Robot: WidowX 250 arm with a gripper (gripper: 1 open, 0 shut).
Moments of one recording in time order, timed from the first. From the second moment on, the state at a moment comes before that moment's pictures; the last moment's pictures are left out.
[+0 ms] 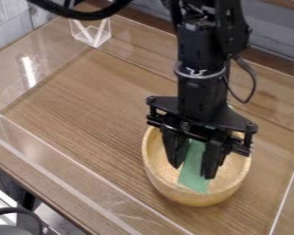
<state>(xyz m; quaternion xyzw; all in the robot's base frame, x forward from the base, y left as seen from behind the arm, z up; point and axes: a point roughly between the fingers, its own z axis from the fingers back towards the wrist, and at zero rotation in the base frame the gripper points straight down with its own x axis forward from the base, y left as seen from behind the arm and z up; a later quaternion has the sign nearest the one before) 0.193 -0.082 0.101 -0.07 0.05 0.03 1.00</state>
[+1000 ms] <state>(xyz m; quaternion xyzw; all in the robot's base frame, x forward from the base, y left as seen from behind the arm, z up) 0.197 -0.078 0.095 -0.08 0.05 0.02 1.00</state>
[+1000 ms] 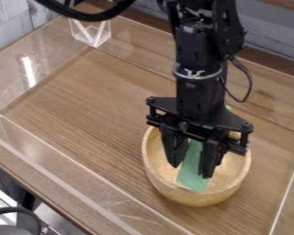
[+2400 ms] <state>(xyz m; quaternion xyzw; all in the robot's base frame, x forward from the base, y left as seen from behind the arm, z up) 0.200 -0.077 0.094 -0.09 0.05 0.02 0.99</state>
